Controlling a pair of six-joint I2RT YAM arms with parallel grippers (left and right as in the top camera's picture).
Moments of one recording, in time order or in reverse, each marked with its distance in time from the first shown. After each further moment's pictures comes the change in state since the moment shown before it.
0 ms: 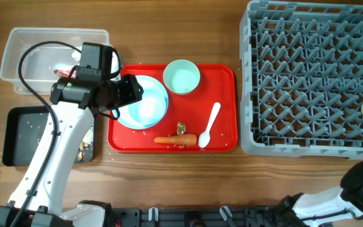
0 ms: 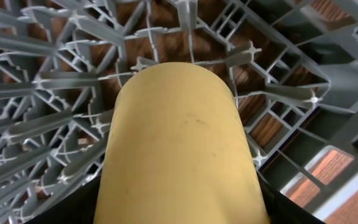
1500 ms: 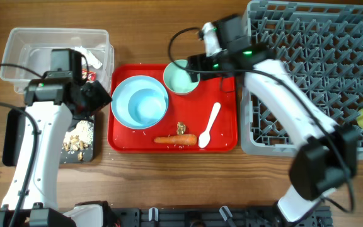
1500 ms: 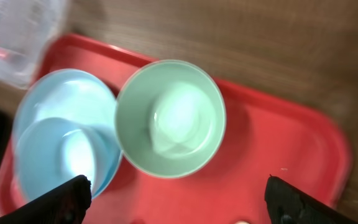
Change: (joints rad) left arm 0.209 0.000 0.000 -0.208 -0.300 -0.167; right arm 1.189 0.087 0.008 0.352 -0.190 -0.030
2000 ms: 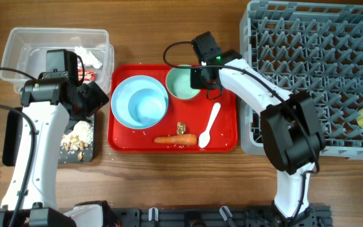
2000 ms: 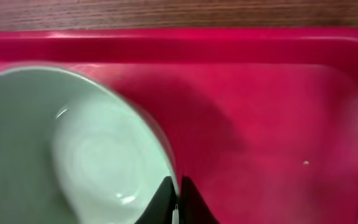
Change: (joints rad) left arm 0.025 0.000 0.000 -0.016 -0.003 -0.018; right arm 0.035 0.245 0.000 0.038 0.175 0.272
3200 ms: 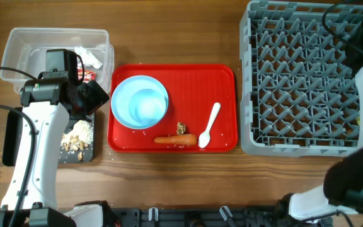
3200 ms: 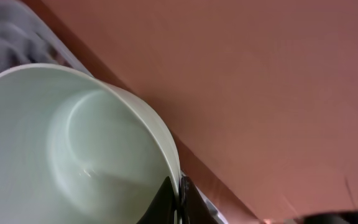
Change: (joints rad) left arm 0.000 0.000 0.000 0.016 0.000 -0.003; right arm -0.771 -0.355 0.002 0.110 0.977 -0.519
